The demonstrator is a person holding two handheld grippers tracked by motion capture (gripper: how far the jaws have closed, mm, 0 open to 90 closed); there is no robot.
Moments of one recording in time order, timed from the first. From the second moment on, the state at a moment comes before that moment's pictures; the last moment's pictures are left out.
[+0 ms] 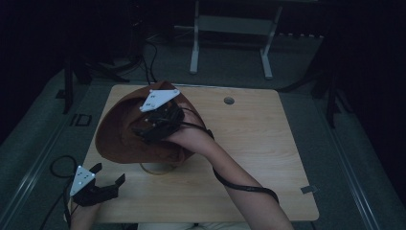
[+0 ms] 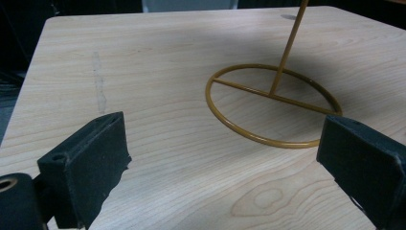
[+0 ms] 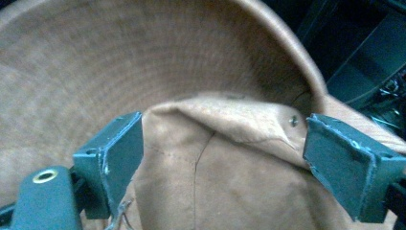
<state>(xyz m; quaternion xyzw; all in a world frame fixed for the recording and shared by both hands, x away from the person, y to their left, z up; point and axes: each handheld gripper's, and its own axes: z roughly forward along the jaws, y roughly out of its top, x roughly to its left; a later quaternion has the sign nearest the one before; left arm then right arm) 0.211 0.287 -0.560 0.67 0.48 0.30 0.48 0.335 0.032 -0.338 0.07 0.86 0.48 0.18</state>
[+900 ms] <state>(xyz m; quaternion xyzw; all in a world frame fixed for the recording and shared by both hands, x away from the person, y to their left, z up) 0.214 0.281 -0.564 0.68 0.47 0.31 0.47 0.357 -0.066 -0.371 0.11 0.82 0.54 0.16</state>
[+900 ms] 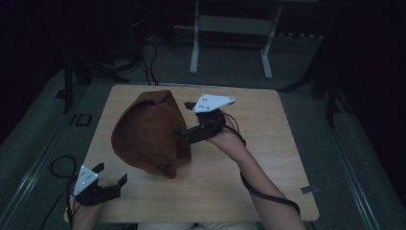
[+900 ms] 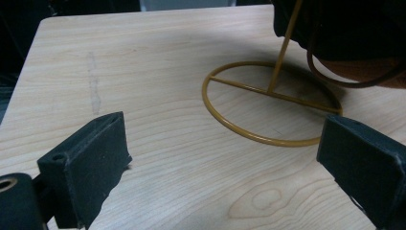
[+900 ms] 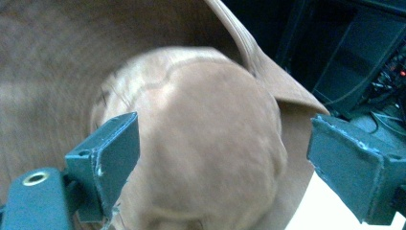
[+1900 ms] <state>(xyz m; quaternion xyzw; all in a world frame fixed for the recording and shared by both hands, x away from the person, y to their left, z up) 0.217 0.274 -0.570 0.69 0.46 0.31 0.47 0.367 -0.170 -0.473 0.21 0.83 0.49 0.15</state>
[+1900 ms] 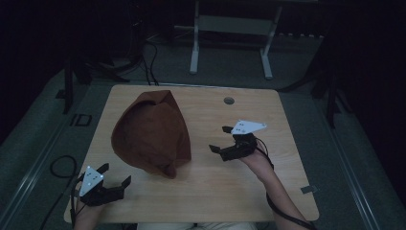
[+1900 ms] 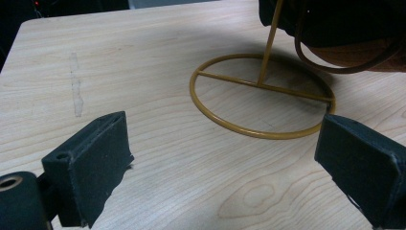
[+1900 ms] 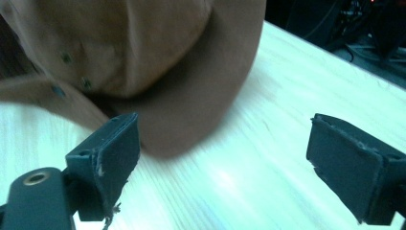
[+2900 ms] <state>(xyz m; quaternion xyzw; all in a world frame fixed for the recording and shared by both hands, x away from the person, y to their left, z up) 0.219 0.278 -0.572 0.69 0.47 0.30 0.46 0.349 -0.271 -0.541 0.30 0.82 0.46 0.18</state>
